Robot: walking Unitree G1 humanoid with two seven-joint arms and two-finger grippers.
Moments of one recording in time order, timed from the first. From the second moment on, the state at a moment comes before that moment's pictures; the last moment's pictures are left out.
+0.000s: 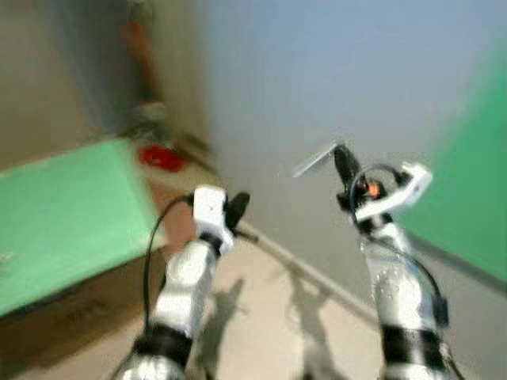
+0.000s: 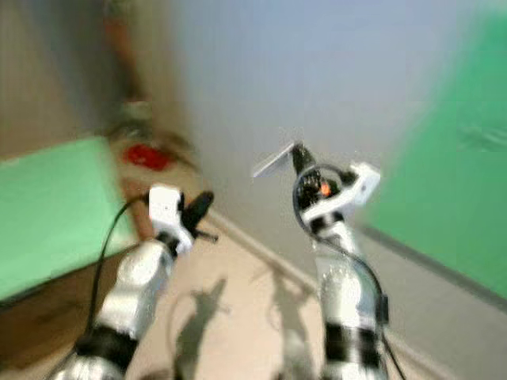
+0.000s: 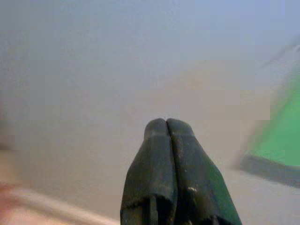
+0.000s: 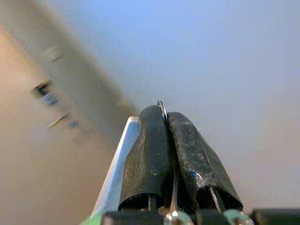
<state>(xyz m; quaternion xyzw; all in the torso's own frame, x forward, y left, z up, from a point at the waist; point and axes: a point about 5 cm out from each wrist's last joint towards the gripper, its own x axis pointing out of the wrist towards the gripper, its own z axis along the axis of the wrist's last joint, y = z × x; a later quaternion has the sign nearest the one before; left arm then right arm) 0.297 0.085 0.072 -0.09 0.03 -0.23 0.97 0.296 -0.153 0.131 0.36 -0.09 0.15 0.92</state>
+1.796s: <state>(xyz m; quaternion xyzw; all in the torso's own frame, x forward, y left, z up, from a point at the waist) 0.306 0.085 0.096 -0.09 -0.01 -0.22 0.97 0.295 -0.106 0.142 0.26 -0.04 0.35 0.90</state>
